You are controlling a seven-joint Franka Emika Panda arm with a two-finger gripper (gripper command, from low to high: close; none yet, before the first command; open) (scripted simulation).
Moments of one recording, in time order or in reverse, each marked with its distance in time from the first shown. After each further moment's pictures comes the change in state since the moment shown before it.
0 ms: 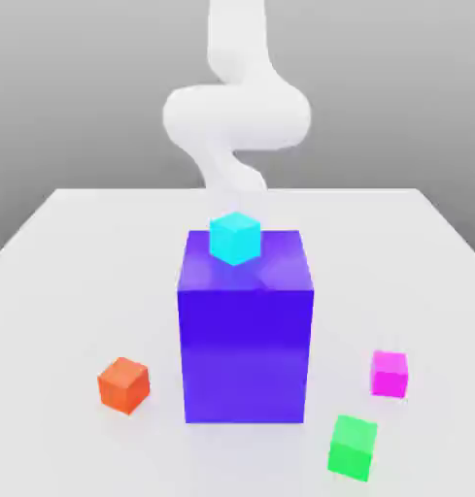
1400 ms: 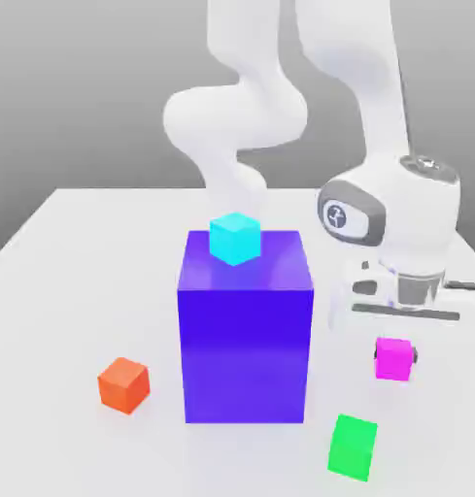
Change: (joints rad) arm 0.274 0.805 0.287 -0.419 -0.115 0.510 0.804
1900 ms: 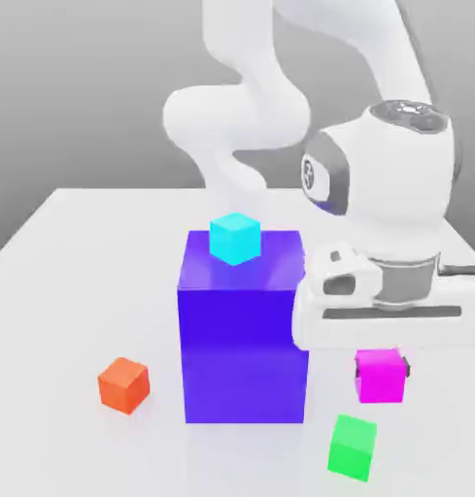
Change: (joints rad) arm -0.237 0.027 -0.068 0.250 0.042 -0.225 -0.559
